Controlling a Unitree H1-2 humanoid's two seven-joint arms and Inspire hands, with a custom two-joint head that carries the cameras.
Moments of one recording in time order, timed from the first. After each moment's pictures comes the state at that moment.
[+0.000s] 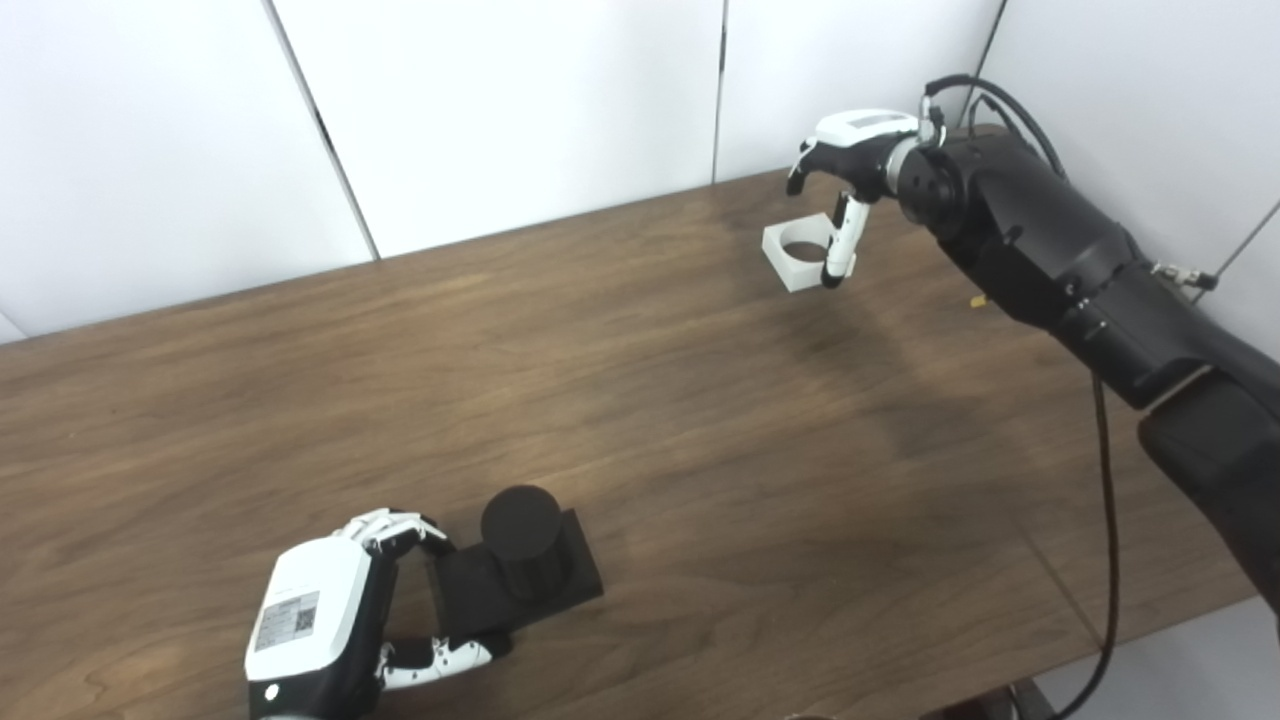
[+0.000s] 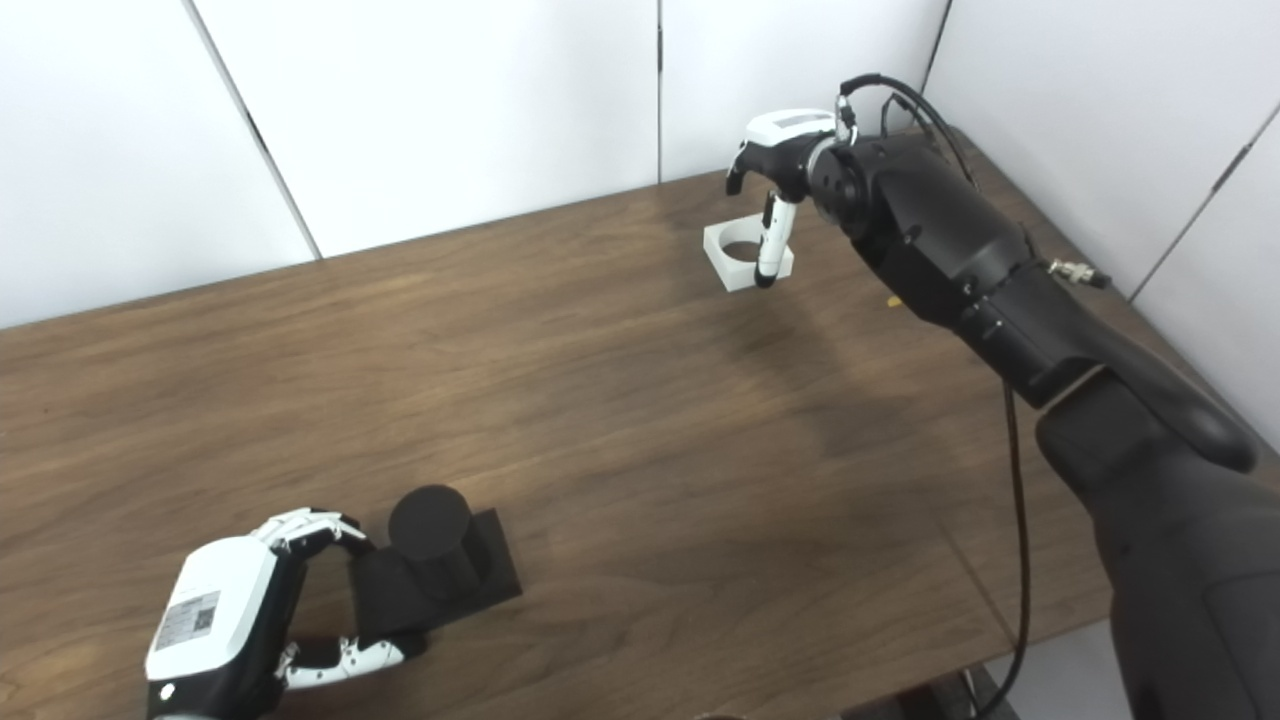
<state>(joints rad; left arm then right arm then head) 0.16 0.25 -0.33 -0.37 0.98 0.10 -0.19 -0.69 -0.74 0.40 0.23 -0.82 0.40 0.64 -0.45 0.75</state>
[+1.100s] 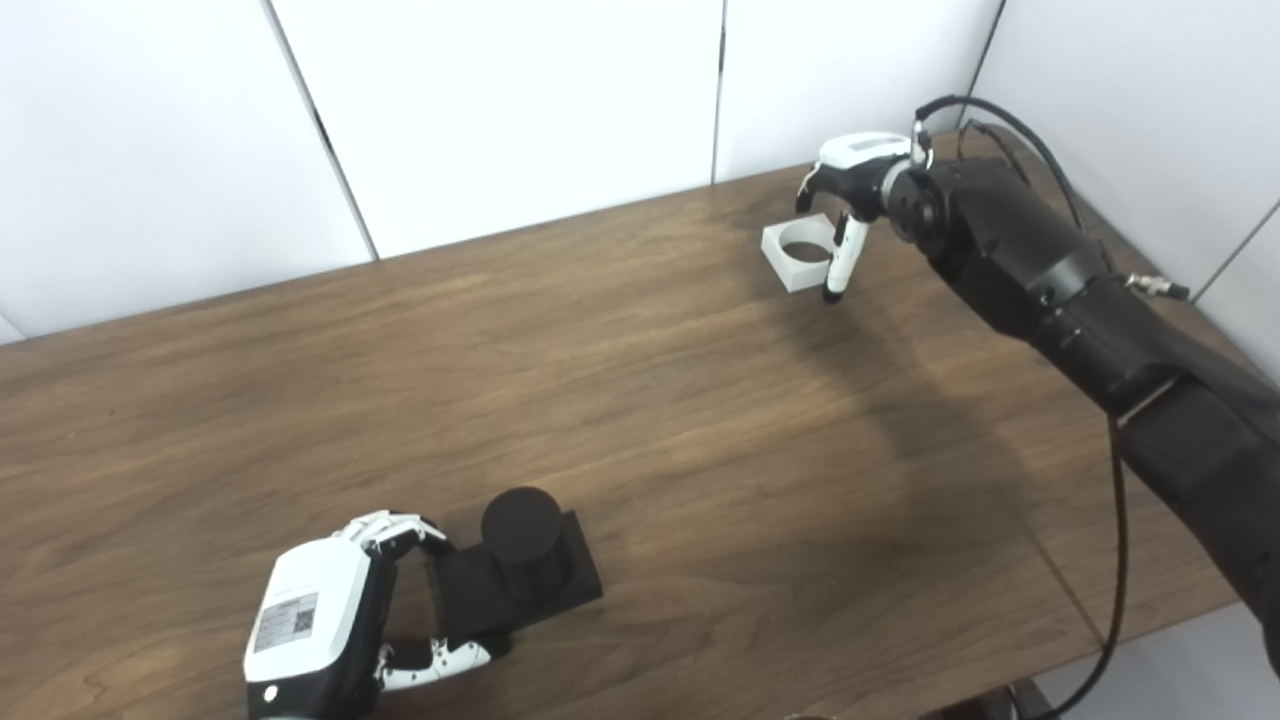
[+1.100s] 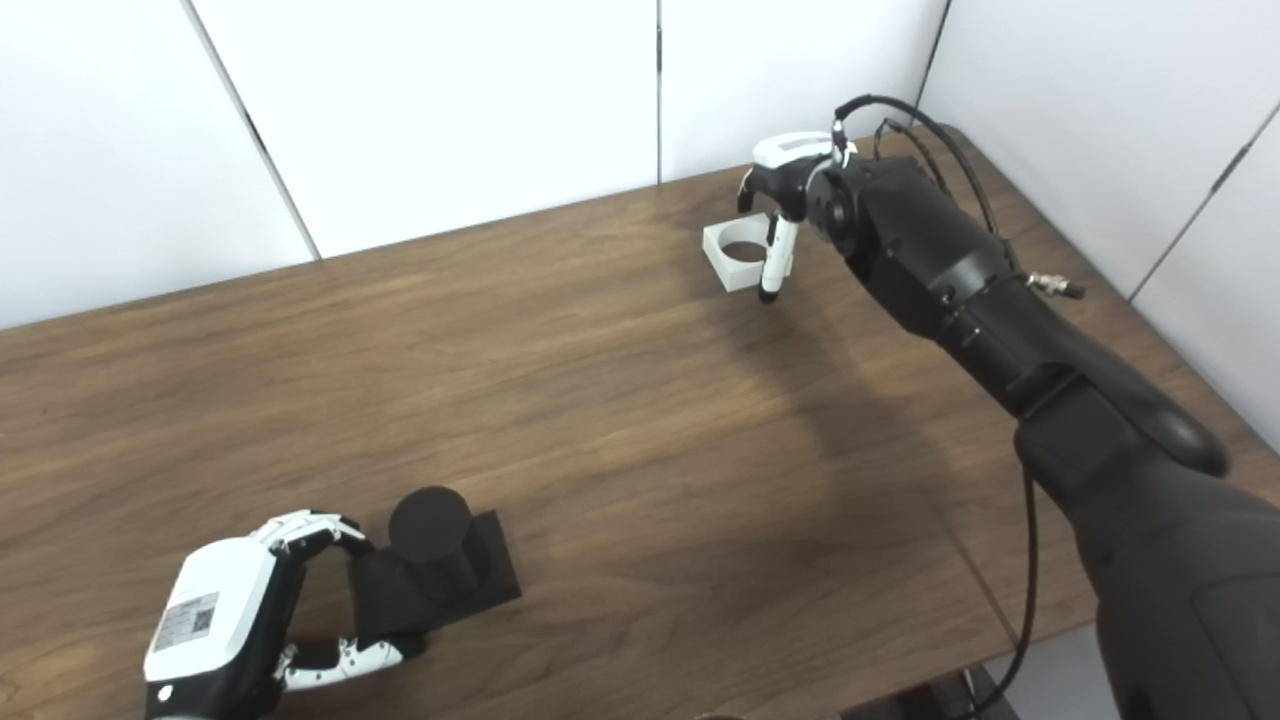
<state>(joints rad) 0.16 0.25 -0.33 -0.38 0.98 0.11 -0.20 -0.66 -0.70 0.41 0.34 -0.83 0.36 0.58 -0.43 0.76</state>
